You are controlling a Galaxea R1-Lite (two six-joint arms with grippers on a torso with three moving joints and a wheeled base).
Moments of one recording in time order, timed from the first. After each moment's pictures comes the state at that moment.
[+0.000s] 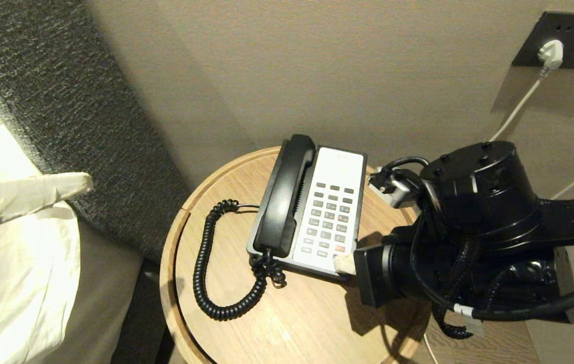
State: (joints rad) left arm -0.91 1.00 -1.12 0.37 0.43 -0.40; right arm 0.89 1.60 -0.99 0.00 -0.11 0.42
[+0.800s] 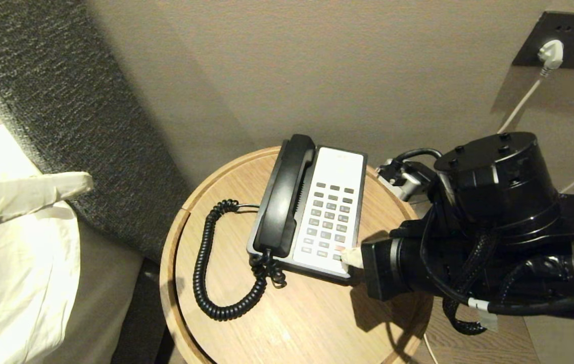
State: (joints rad) left arm -0.91 1.00 -1.12 0.36 0.43 -0.40; right arm 0.89 1.57 -1.00 0.01 -0.12 0.42
